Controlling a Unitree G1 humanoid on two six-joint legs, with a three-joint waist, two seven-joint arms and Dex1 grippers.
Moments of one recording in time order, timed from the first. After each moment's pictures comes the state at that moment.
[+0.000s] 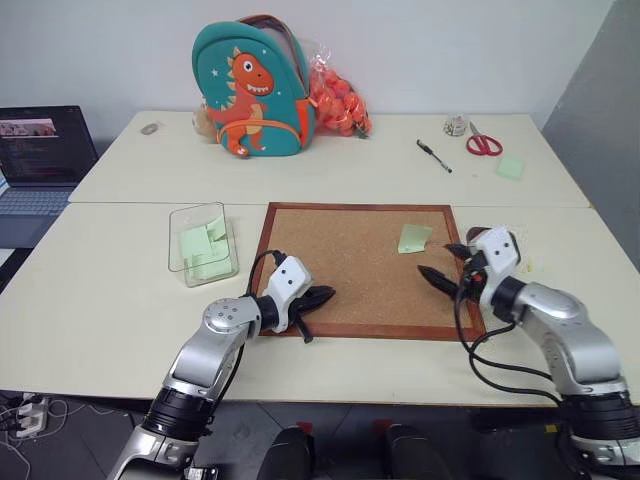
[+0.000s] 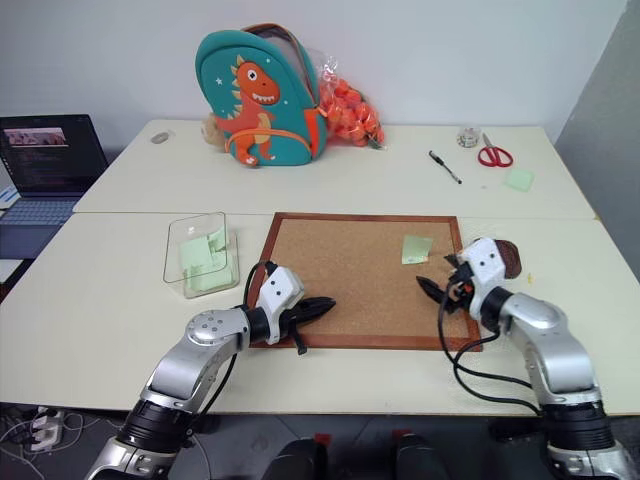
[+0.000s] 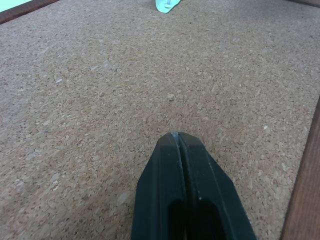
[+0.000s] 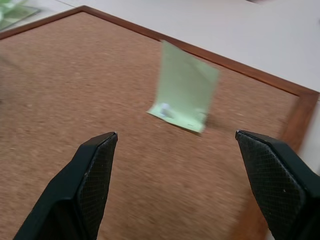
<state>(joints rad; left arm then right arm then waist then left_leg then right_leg) -0.27 0.43 -0.19 -0.03 -0.16 0.37 -0.79 -0.26 -0.50 -0.02 -0.17 0.29 0.49 0.62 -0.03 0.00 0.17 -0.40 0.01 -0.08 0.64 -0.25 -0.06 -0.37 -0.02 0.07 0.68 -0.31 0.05</state>
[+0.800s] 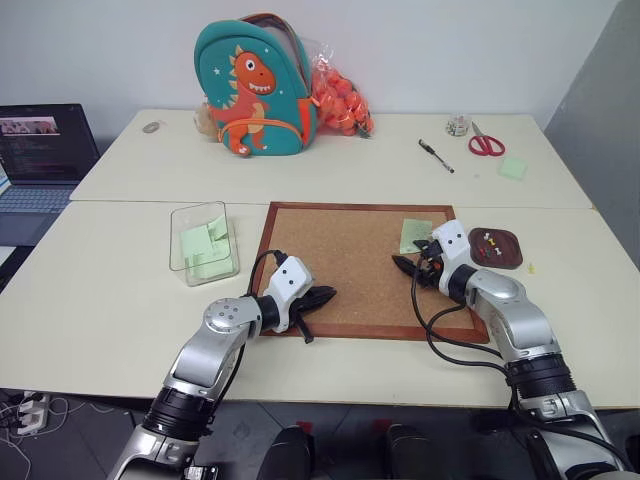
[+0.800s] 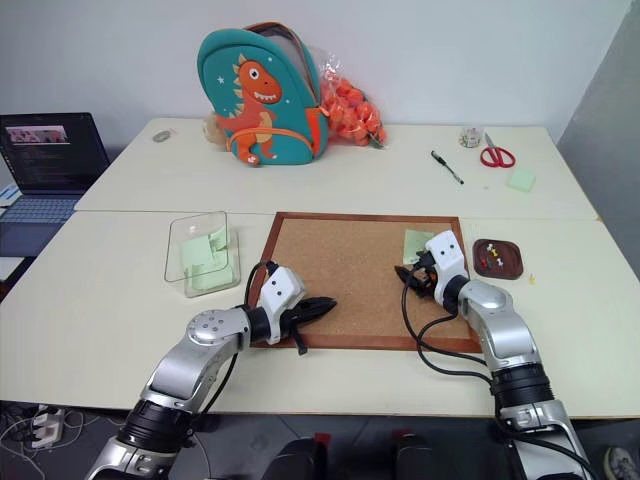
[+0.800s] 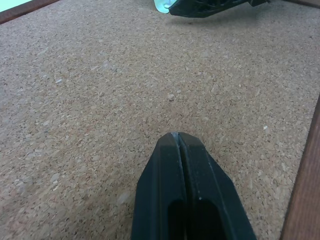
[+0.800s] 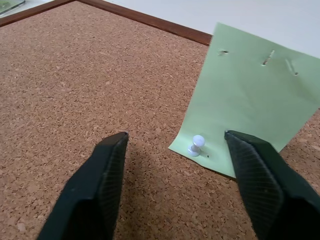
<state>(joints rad) -0.27 0.43 -0.20 -0.03 -0.16 0.37 -0.80 -0.46 -0.36 0.06 0.17 0.18 0.37 0.56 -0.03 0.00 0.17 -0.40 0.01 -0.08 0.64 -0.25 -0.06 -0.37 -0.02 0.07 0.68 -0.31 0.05</state>
